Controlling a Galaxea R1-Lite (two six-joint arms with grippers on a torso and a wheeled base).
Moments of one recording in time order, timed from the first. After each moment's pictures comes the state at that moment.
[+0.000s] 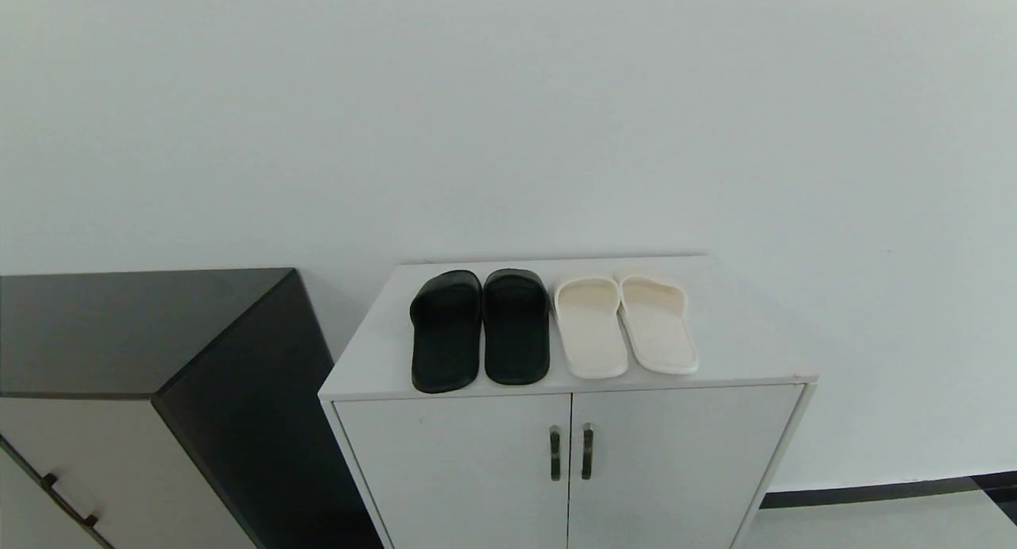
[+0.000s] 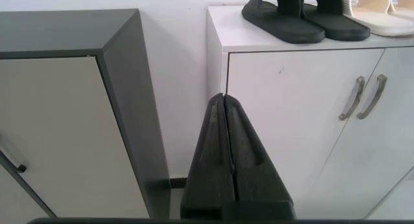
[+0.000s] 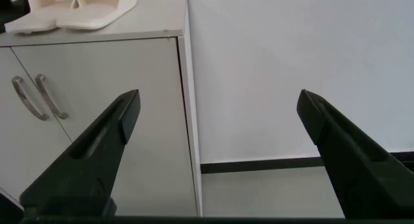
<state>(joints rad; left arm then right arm) 0.00 0.00 0.00 0.00 0.01 0.00 0.00 0.00 0.00 0.00 -0.01 -0.01</state>
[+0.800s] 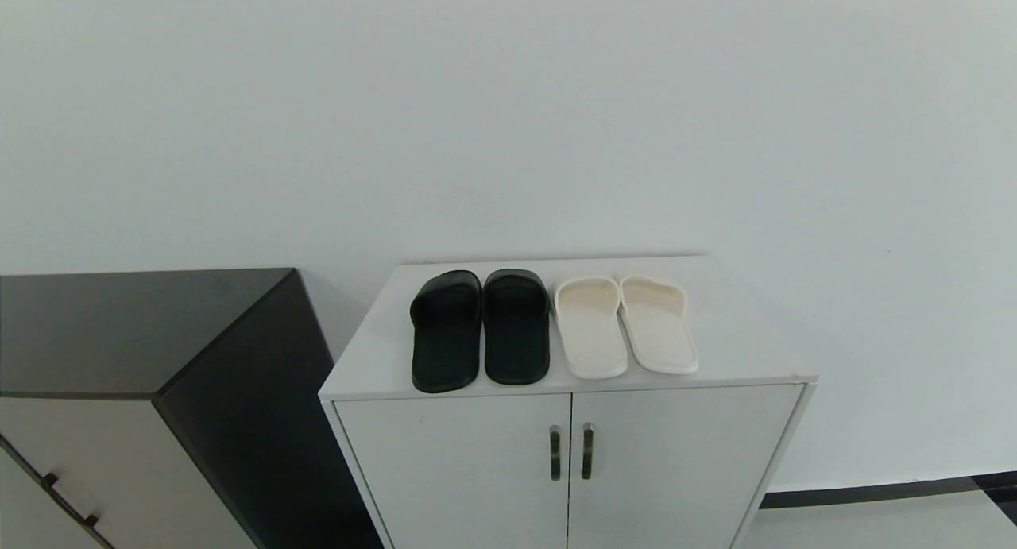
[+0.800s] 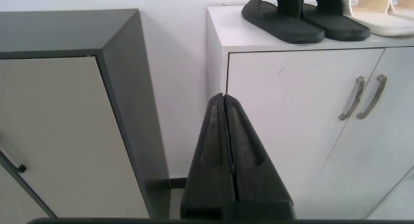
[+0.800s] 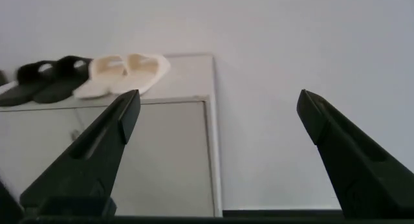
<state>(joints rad) 0.00 0.00 0.00 0.00 0.01 0.01 0.01 0.12 -0.18 -0.08 0.07 0.06</state>
